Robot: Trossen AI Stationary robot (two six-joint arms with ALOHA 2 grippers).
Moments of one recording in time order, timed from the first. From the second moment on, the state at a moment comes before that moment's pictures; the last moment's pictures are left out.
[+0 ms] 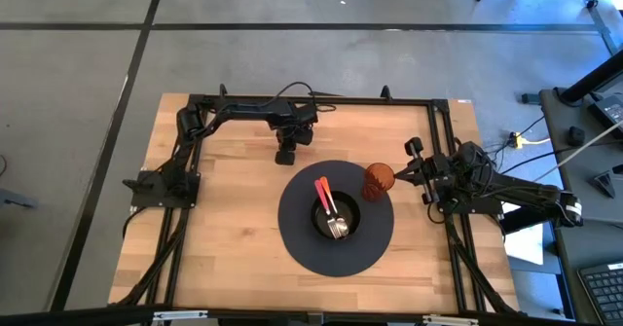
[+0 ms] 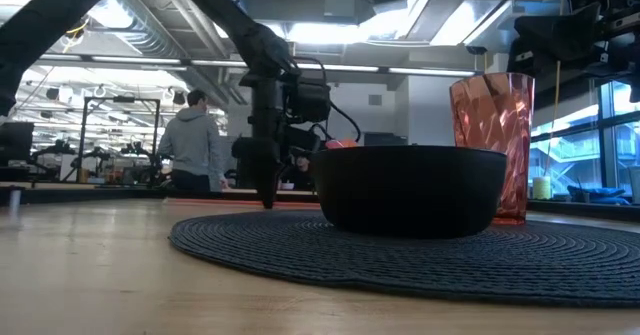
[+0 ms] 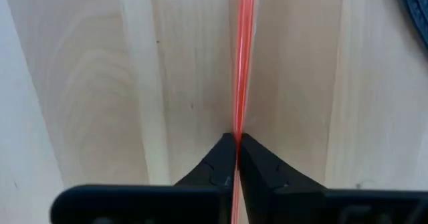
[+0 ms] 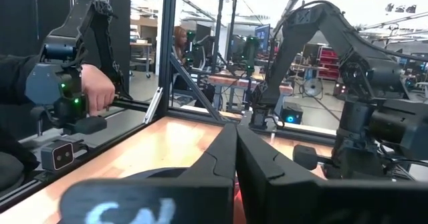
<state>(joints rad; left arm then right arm) 0.47 2.10 1.44 -0.85 0.02 0.51 -0.38 0.27 0.01 0.44 -0.62 -0.01</state>
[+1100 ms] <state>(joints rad) 0.11 1.22 1.35 -0.49 -0.09 0.36 -0.38 0.27 0.01 0.44 -0.62 0.05</state>
